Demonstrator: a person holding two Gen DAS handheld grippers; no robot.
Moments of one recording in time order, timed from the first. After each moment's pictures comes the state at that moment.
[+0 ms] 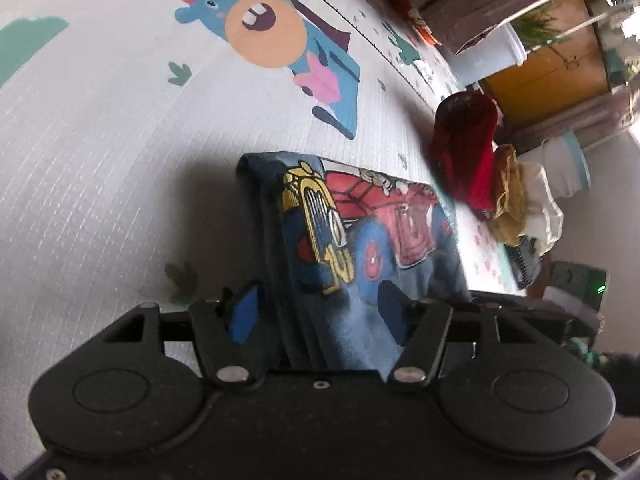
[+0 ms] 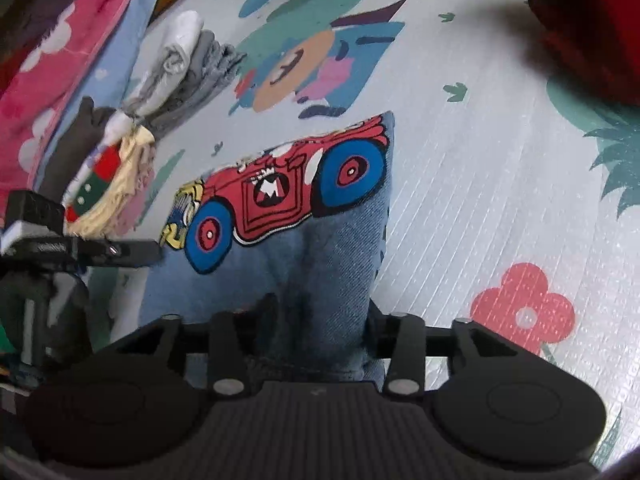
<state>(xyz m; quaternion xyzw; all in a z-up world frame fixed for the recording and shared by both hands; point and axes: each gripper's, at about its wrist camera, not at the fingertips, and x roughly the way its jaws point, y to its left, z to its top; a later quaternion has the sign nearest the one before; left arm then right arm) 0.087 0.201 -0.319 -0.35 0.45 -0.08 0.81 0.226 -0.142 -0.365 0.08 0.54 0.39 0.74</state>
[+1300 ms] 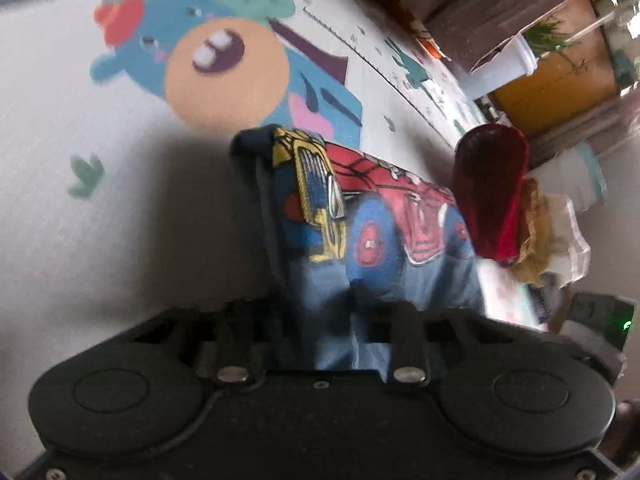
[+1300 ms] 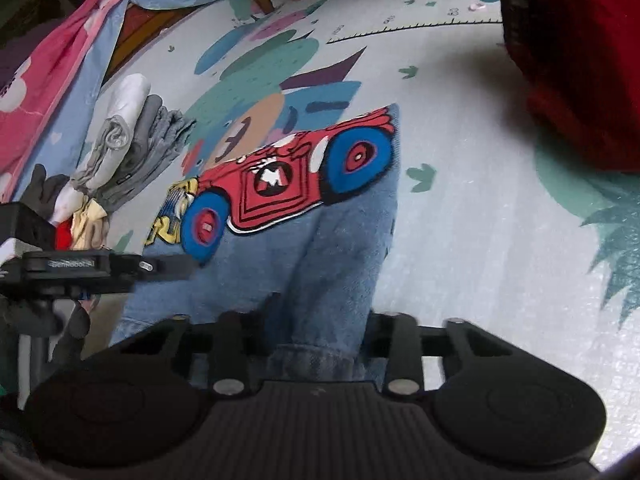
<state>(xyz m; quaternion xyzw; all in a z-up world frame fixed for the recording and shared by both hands) 0.193 0.199 -0.338 -0.36 0.44 -0.09 0.82 0.285 -0.114 -0.371 0.11 0.50 0.34 0.79</state>
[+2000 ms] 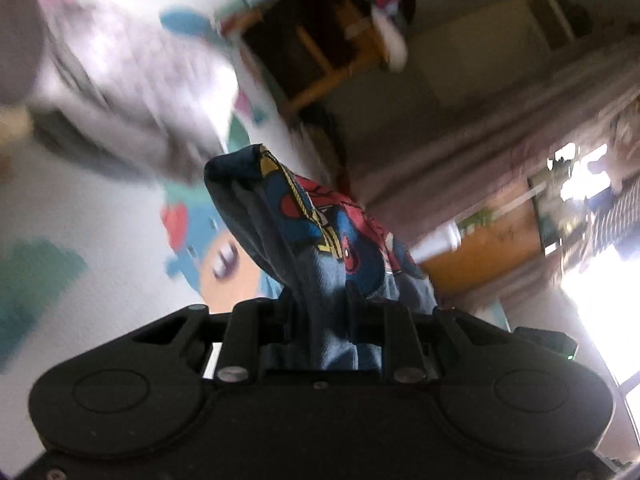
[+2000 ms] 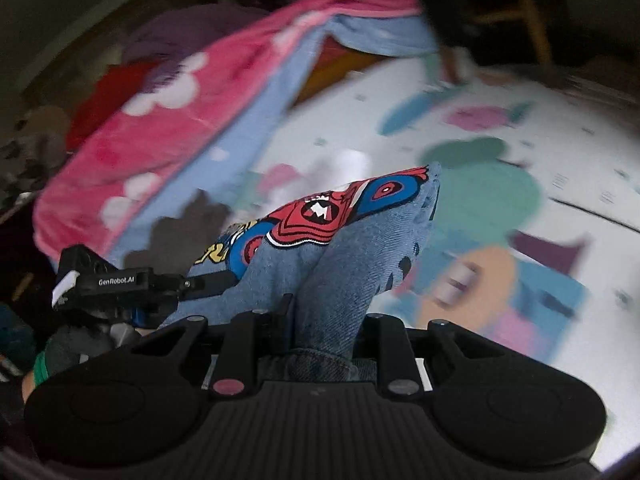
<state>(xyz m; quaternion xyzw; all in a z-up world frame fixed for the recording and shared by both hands) 0.071 0.353 -0.200 -0.48 0.20 -0.04 0.85 0.291 0.051 -0.188 0.06 0.37 0.55 0.75</state>
